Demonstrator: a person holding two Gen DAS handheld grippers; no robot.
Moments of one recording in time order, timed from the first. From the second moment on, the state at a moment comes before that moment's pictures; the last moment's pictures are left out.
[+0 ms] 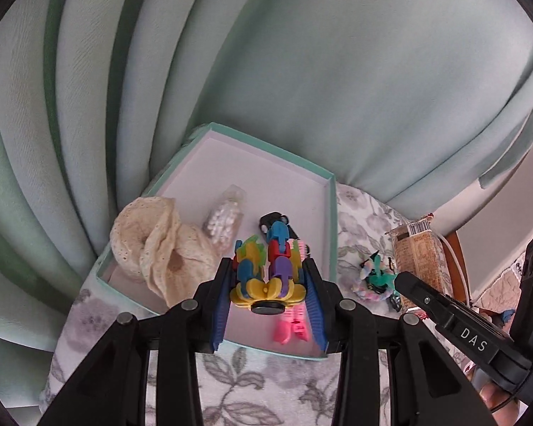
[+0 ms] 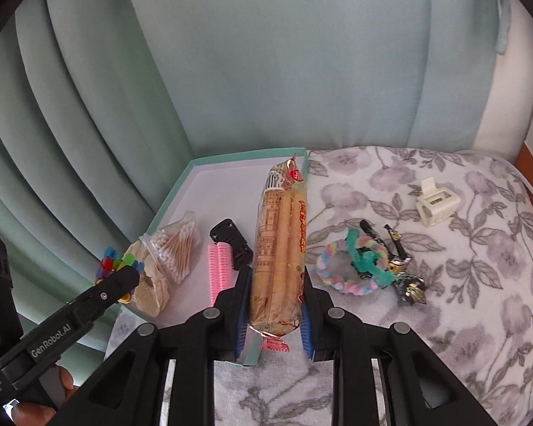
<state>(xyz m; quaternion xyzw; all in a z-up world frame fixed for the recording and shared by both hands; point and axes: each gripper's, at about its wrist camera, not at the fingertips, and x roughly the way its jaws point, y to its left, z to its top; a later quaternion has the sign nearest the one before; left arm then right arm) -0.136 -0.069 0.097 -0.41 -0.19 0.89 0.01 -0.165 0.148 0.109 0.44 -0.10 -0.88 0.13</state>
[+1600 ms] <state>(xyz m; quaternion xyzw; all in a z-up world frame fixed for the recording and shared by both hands) -0.145 -0.068 0.034 -0.50 -0.19 0.85 0.01 -0.184 0.086 0.045 0.51 -0.04 -0.84 0.15</state>
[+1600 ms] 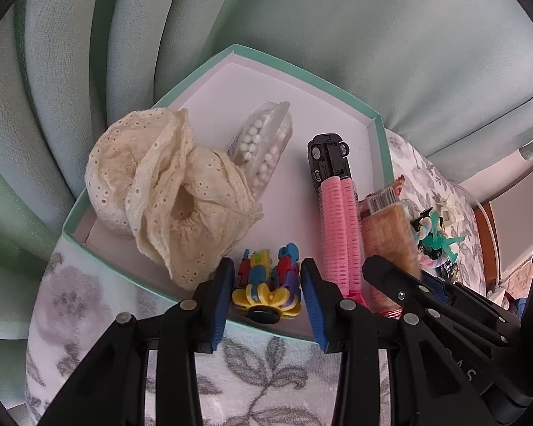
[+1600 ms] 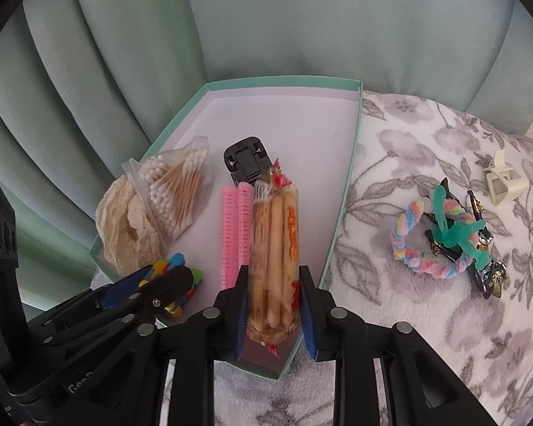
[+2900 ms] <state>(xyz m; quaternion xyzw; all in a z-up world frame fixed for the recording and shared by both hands) -0.075 -0.097 0.086 -0.48 -0.15 0.85 -0.11 -0.114 0.106 0.088 0.49 -0.05 -0.86 0.11</state>
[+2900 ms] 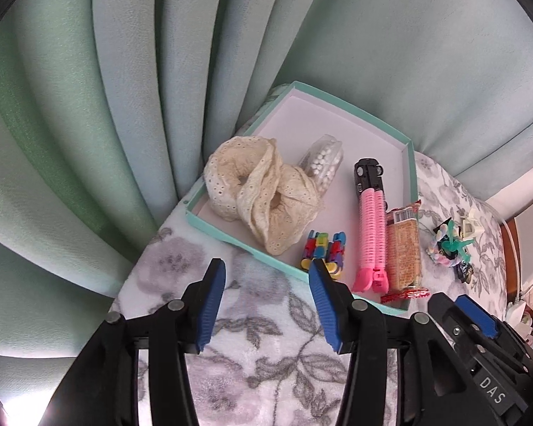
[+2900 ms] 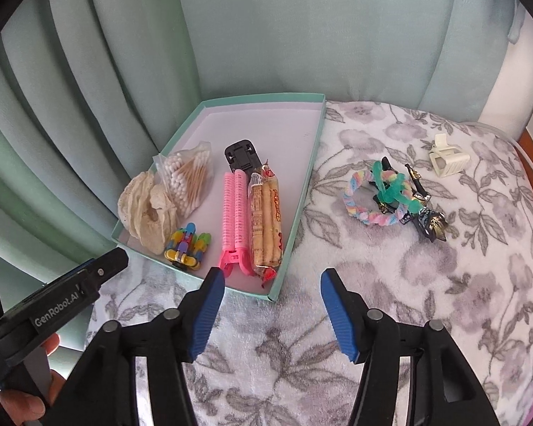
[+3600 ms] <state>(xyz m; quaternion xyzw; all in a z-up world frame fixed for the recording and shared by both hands) -0.040 -0.102 0.088 -0.49 -0.15 0.84 -0.16 -0.069 0.127 0.104 0.47 -0.06 -0.88 0.08</state>
